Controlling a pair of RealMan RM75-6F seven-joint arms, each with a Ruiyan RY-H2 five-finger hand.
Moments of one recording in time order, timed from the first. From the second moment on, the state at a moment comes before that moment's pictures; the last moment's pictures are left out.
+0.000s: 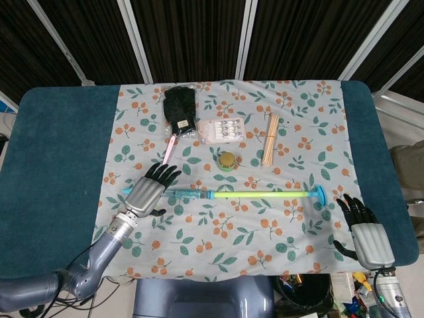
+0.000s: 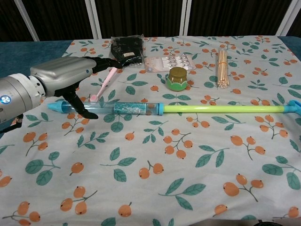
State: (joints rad) left arm -0.66 -1.60 -0.15 -1.52 1.29 1.01 0.42; right arm 0.10 -1.23 0.02 -1.58 -1.54 1.44 -0.14
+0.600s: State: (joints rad) left arm -0.67 -1.59 -0.16 -1.42 1.07 0.97 0.58; right arm 0.10 -1.23 0.02 -1.57 -1.54 1.44 -0.13
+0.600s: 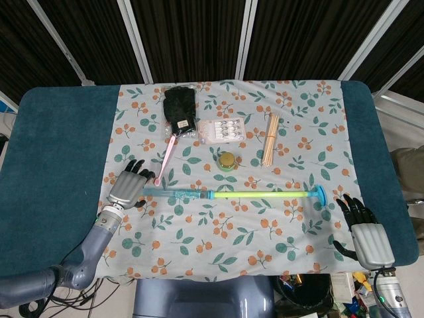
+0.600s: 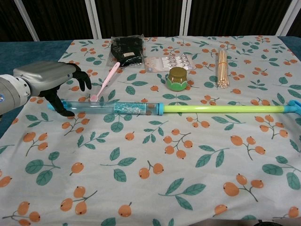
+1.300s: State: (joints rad) left arm -0.68 -1.60 -0.13 -1.39 1.01 0.98 0.59; right arm 0.10 -1.23 0.02 -1.58 -1.54 1.44 -0.13
